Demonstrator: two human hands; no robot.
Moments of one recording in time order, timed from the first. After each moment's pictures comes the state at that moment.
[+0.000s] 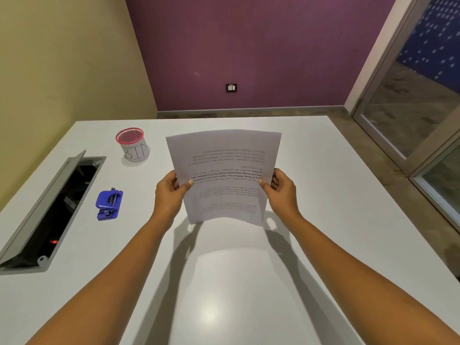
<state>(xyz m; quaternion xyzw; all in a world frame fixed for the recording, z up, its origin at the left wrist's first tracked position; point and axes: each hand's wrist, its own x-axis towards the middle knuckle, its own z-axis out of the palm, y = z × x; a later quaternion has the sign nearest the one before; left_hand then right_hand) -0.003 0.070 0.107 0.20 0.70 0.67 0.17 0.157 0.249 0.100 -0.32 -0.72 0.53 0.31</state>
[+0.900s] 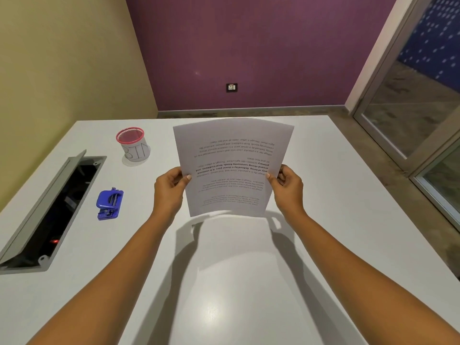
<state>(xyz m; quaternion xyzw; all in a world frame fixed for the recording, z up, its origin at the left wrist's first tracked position) 0.001 0.073 0.122 0.21 0.72 0.65 0.14 0.158 0.252 0.112 -0.33 -0.68 0.54 0.37</state>
